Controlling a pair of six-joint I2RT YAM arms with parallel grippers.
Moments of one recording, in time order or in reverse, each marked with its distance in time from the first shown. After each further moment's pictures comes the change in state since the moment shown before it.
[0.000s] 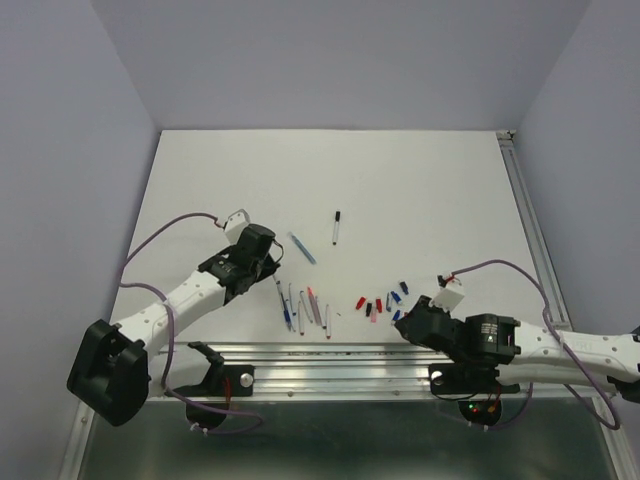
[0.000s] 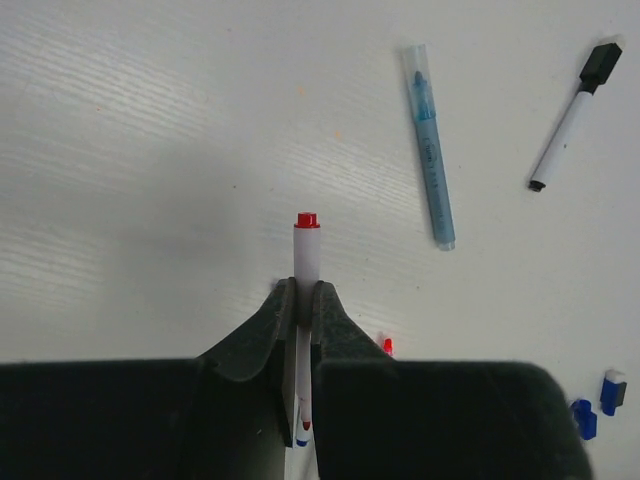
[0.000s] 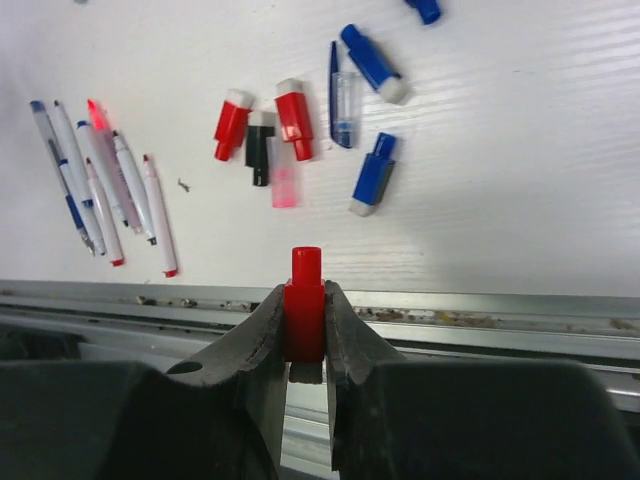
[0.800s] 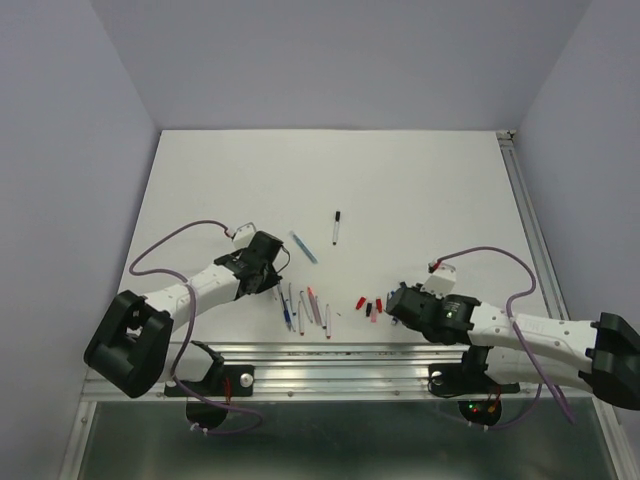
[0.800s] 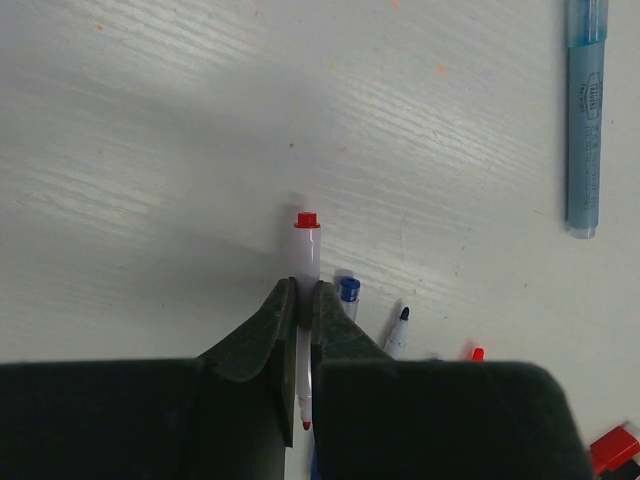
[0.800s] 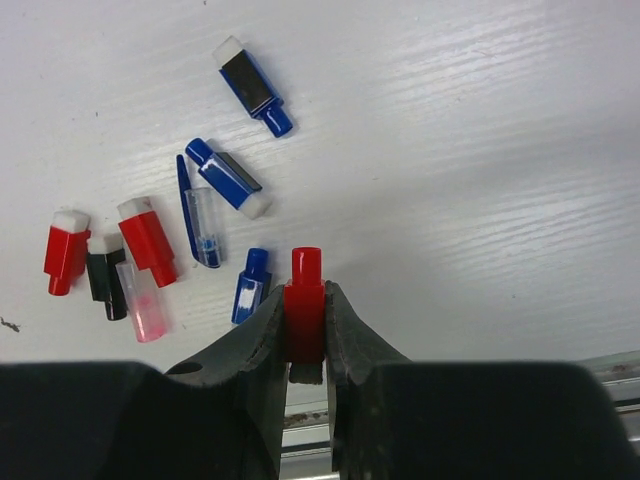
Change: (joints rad) left arm 0.000 0.157 -0.041 -0.004 0.034 0.007; right arm -0.247 0.317 0.040 -0.002 0.032 -0.129
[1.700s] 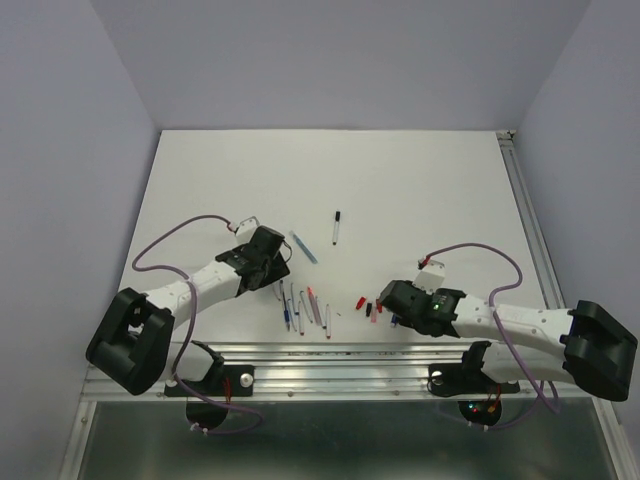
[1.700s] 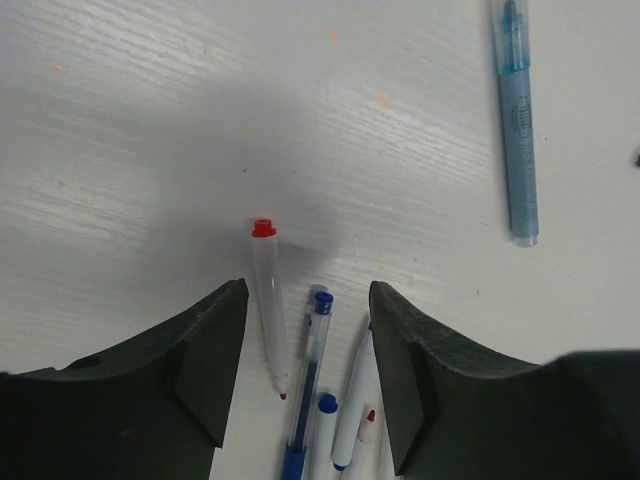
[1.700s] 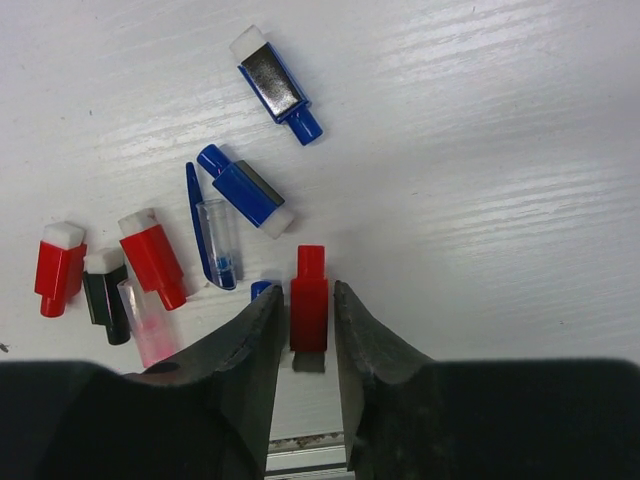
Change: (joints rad) left arm 0.000 0.021 0.023 0.041 0.011 0.010; right arm -0.066 0.146 0.019 0.129 -0.072 -0.088
